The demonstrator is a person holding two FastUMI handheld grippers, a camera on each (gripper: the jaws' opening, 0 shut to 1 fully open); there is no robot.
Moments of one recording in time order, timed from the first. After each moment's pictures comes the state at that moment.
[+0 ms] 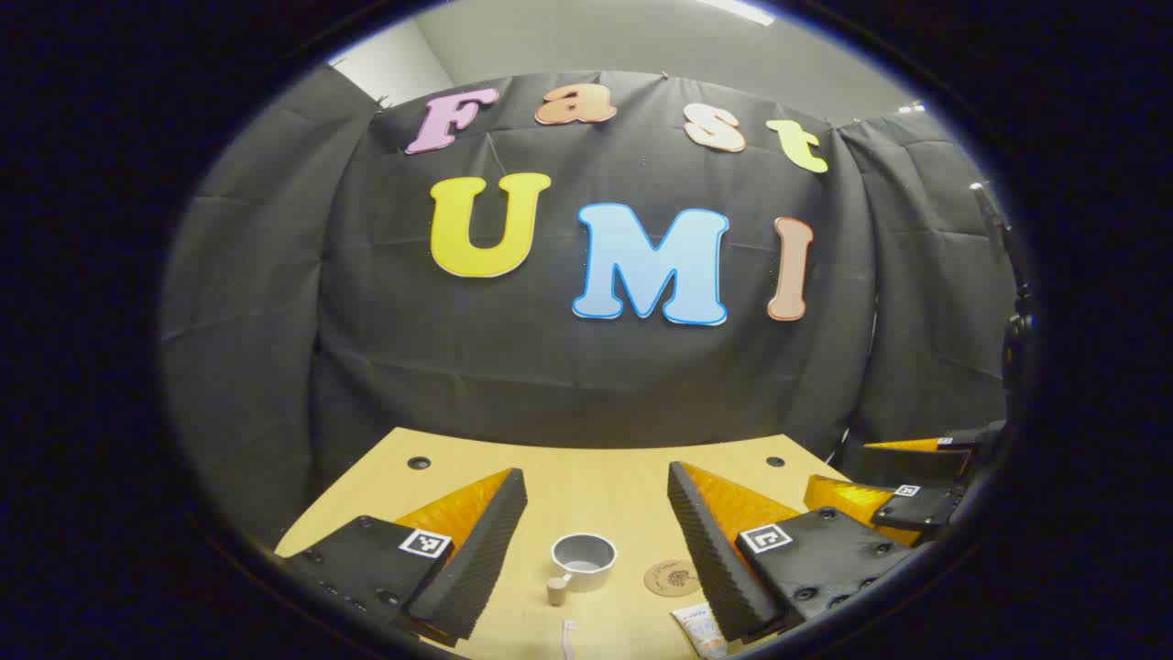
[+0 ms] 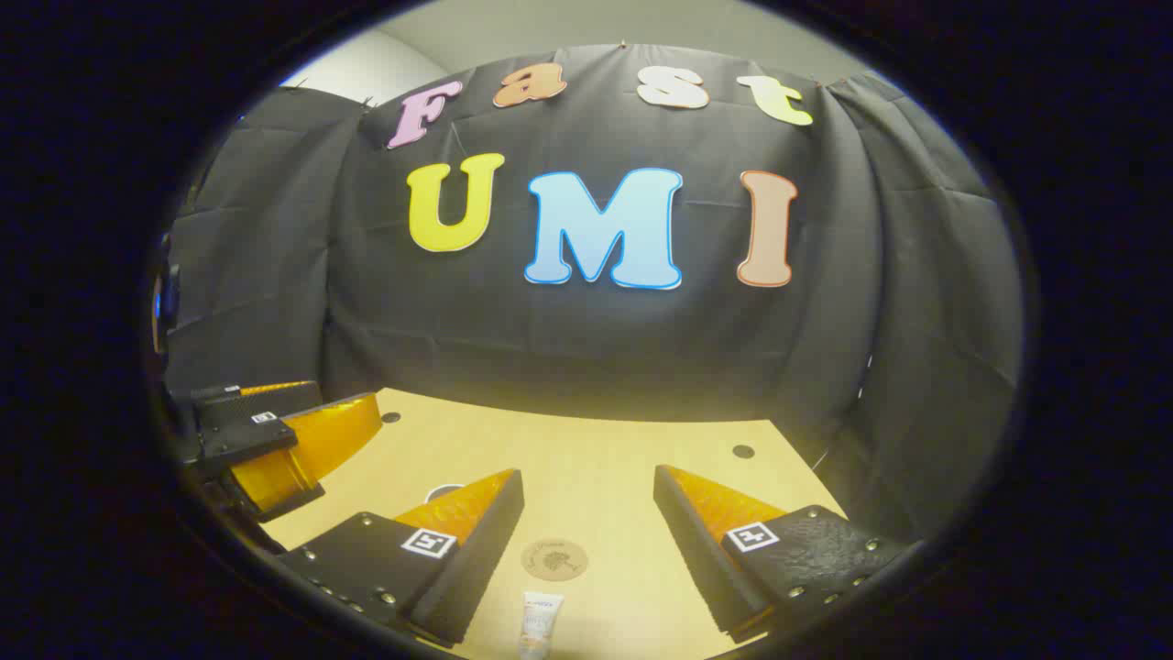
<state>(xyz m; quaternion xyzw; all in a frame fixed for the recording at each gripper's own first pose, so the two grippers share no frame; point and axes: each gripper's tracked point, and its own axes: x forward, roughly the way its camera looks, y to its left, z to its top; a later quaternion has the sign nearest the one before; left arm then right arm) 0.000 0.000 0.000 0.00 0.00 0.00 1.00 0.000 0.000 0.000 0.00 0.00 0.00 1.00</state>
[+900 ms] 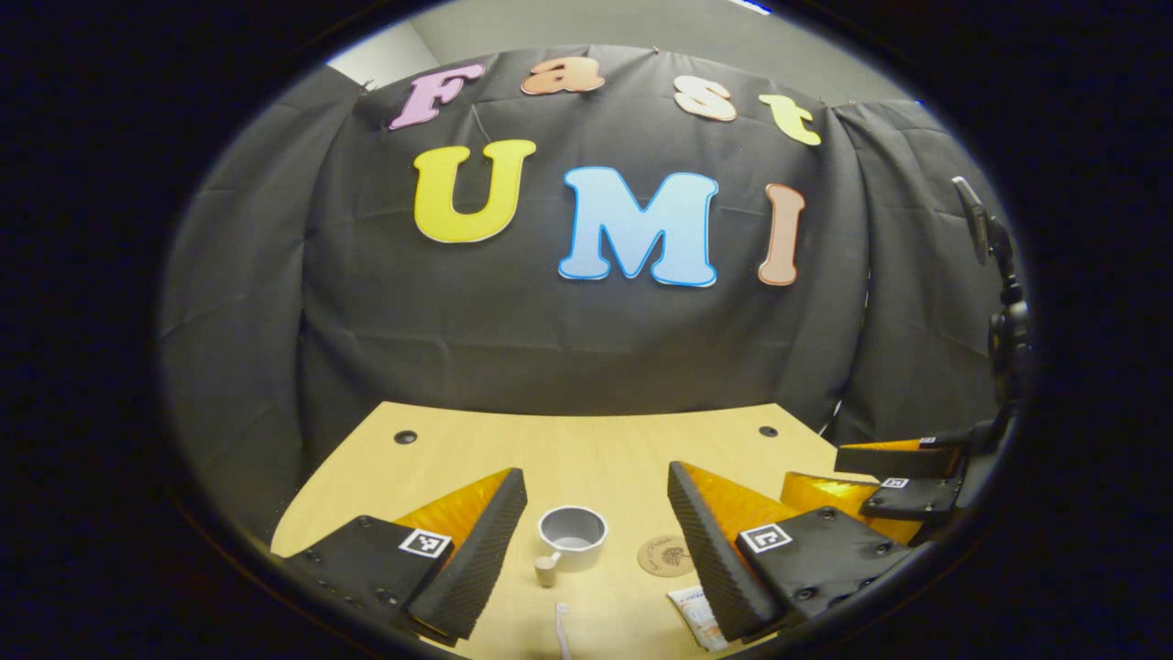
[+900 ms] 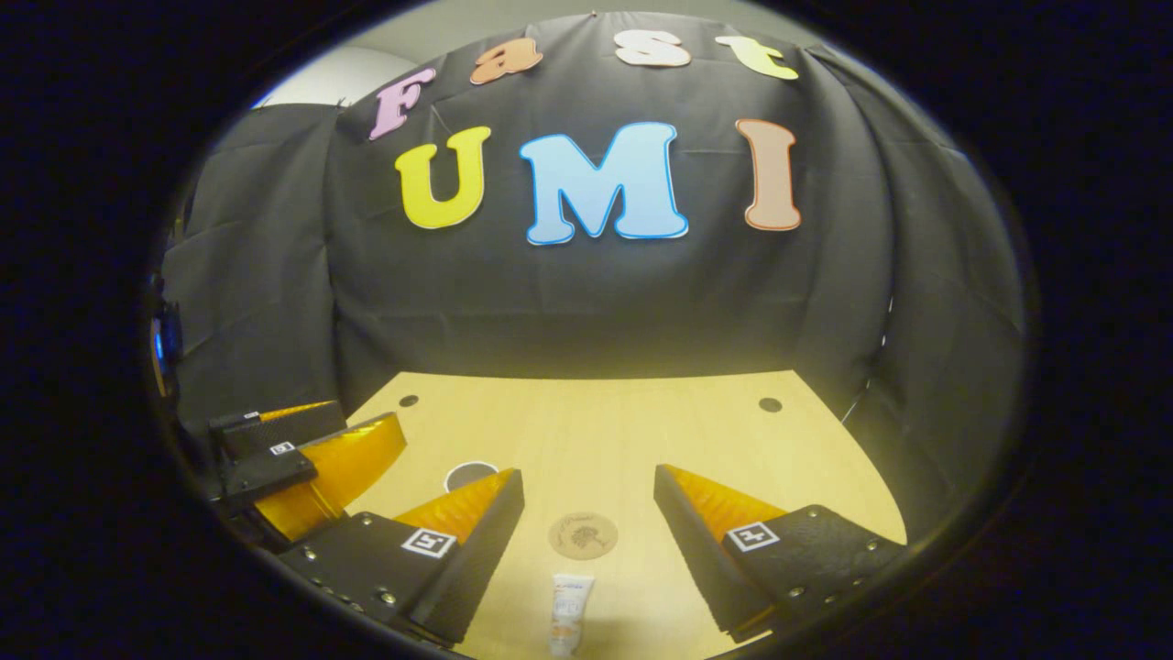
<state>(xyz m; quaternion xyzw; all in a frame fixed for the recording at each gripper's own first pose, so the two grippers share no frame) 0.004 -0.008 -0.045 0.00 0.06 -0.01 1.00 0.012 0.013 -0.038 0.04 0.06 0.02 1.00</state>
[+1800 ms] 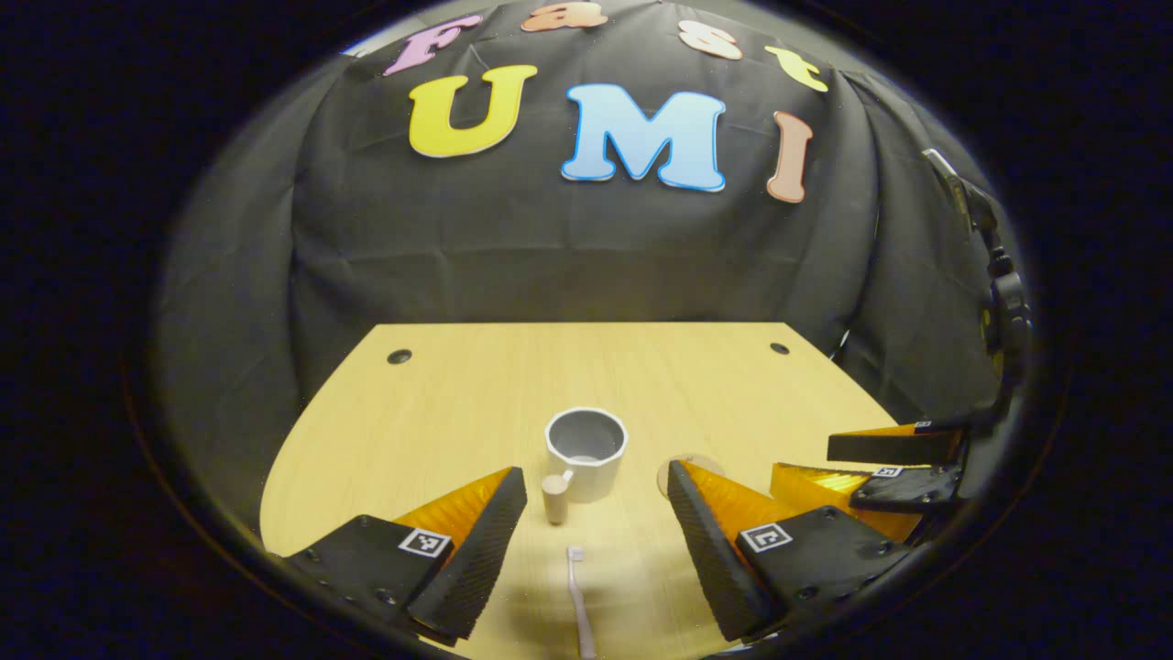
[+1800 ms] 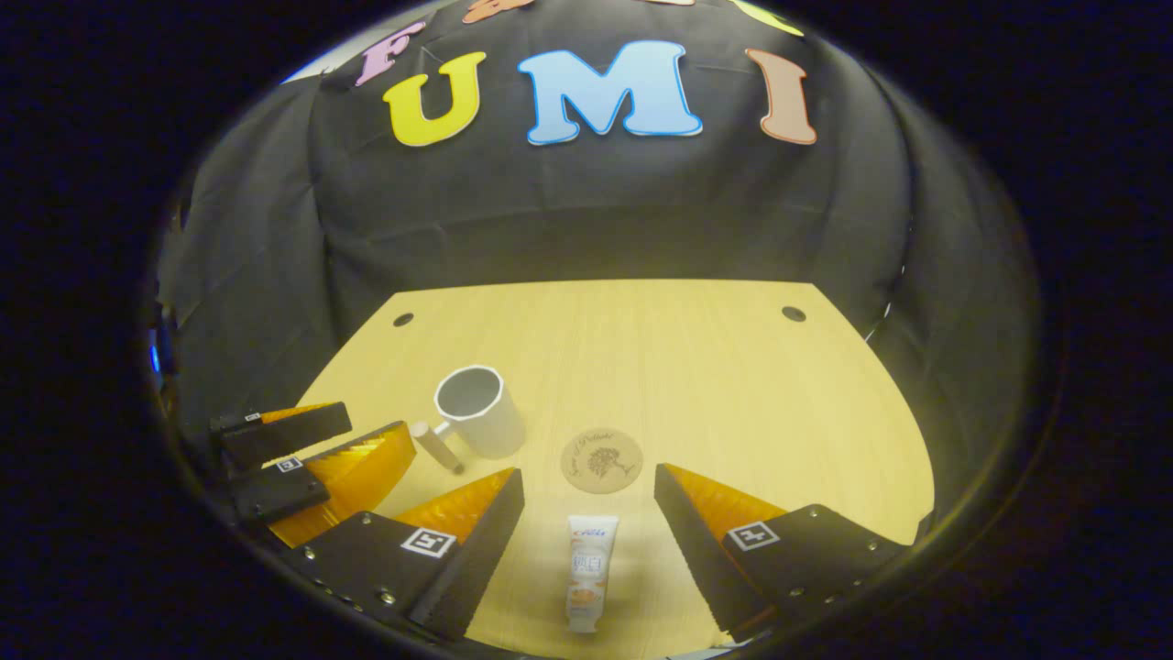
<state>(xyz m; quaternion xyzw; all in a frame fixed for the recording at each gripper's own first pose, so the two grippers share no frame) 0.000 0.018 -0.173 -0.01 0.20 -0.01 0.98 0.033 0.053 -0.141 0.05 0.21 0.03 0.98</state>
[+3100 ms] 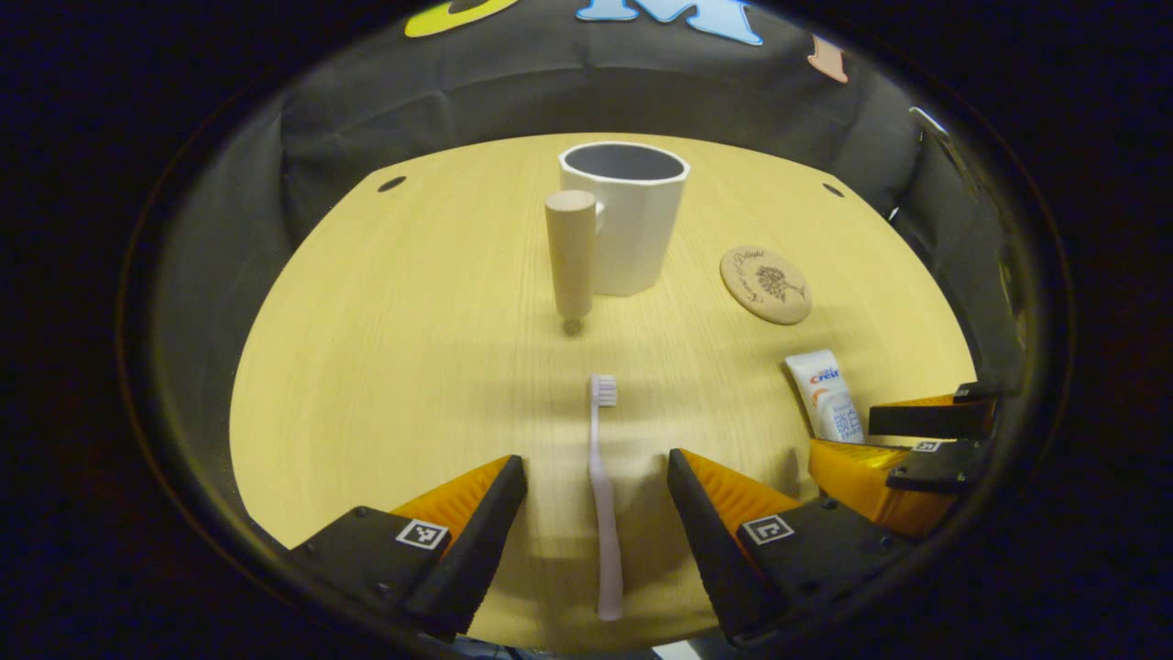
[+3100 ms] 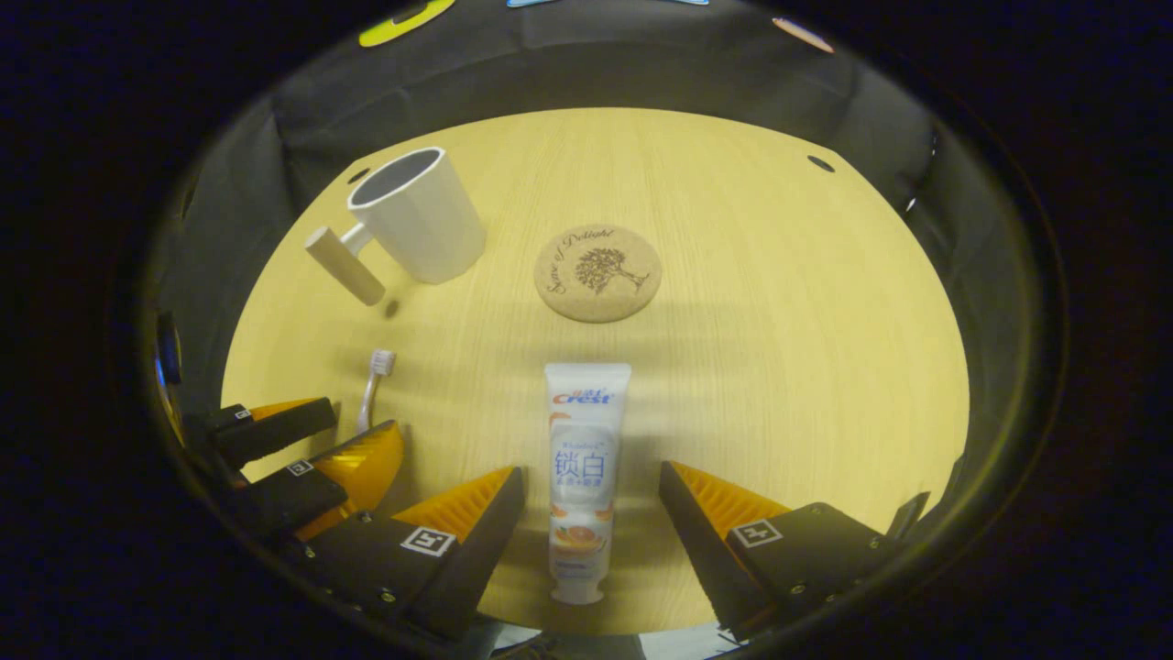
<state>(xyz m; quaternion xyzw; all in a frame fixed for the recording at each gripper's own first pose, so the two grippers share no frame) -0.049 0.045 -0.362 0.00 0.44 0.05 0.90 0.012 0.069 -0.296 0.05 0.44 0.02 0.90</state>
